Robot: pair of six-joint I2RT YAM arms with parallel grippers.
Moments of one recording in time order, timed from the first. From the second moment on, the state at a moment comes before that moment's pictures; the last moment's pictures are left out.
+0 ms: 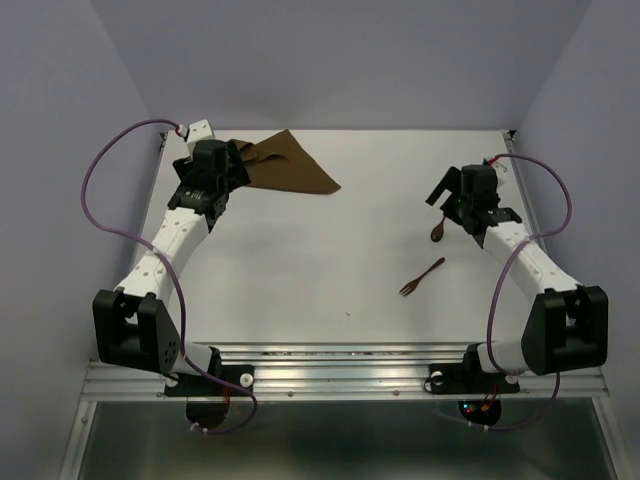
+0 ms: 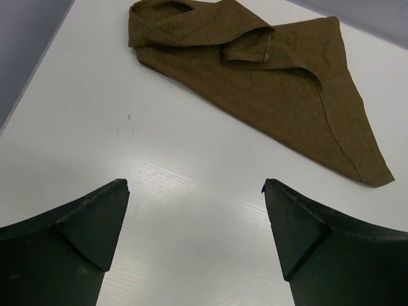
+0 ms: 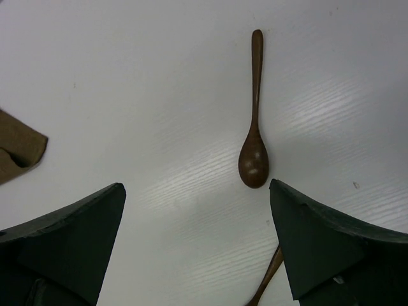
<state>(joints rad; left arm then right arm) -0.21 1.39 1.19 -0.32 -0.41 -0.37 0.11 1.37 0.98 -0.27 0.23 0.64</state>
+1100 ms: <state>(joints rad) -0.15 2.25 2.09 -0.68 -0.38 -0.48 0.11 1.29 0.90 -0.20 0.09 0.60</state>
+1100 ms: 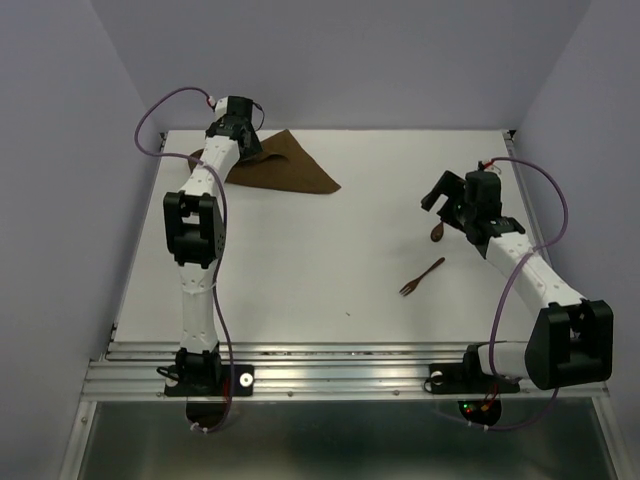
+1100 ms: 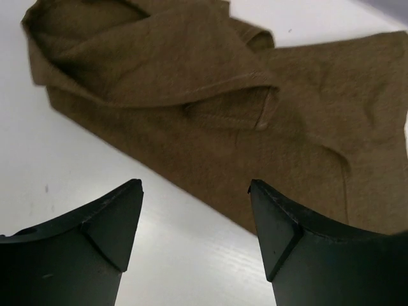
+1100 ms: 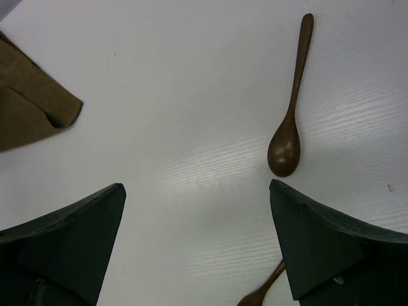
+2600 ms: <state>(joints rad) -0.21 2.60 2.36 -0.49 -0.53 -0.23 0.11 1.30 0.87 -0.21 0.03 0.68</state>
